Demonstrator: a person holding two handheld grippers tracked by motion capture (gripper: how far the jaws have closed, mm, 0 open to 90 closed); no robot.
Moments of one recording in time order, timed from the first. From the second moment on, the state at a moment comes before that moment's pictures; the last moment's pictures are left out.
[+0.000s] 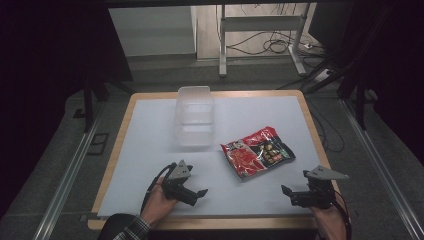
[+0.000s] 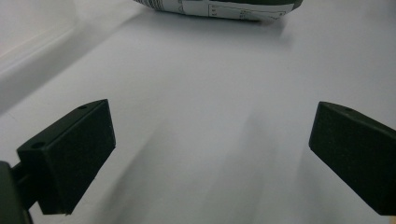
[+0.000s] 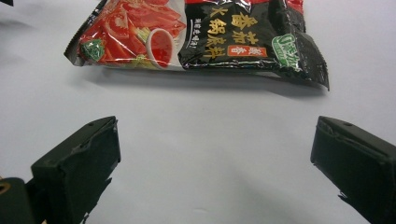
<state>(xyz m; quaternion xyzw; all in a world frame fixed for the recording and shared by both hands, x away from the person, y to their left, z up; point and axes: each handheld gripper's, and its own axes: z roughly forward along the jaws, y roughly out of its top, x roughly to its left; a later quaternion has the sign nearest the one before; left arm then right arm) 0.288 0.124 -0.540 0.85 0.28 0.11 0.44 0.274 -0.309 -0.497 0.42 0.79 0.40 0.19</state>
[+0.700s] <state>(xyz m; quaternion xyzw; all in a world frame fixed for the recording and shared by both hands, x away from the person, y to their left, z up) 0.303 0.121 -0.532 0.83 0.29 0.09 0.46 0.276 -0.310 -0.497 0.42 0.79 0.40 0.20</state>
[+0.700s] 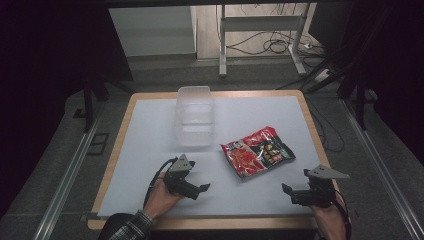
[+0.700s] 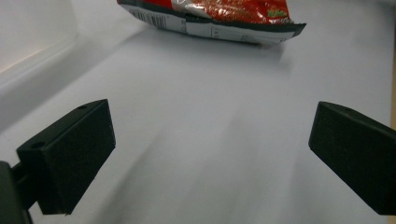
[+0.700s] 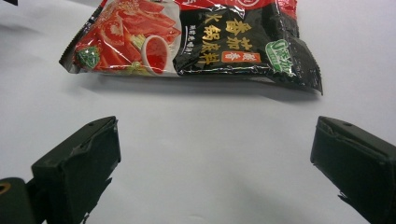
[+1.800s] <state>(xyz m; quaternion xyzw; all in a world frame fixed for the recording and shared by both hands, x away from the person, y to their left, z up) 0.335 0.084 -0.516 0.84 0.24 0.09 0.47 0.277 -0.308 -0.498 0.42 0.79 0.39 0.20</state>
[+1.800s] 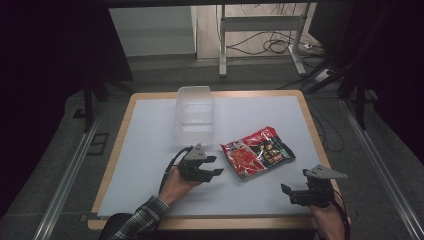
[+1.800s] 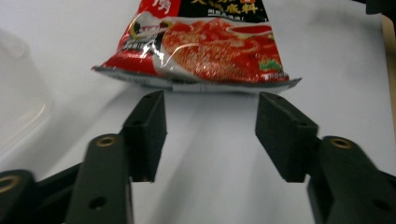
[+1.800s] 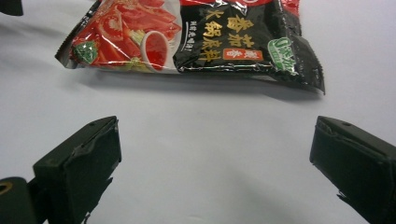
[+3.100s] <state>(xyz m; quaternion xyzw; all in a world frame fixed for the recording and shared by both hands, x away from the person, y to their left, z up) 0.353 0.026 -0.537 0.84 0.22 0.11 0.47 0.278 -0.309 -0.500 0.42 0.80 0.38 0.20</state>
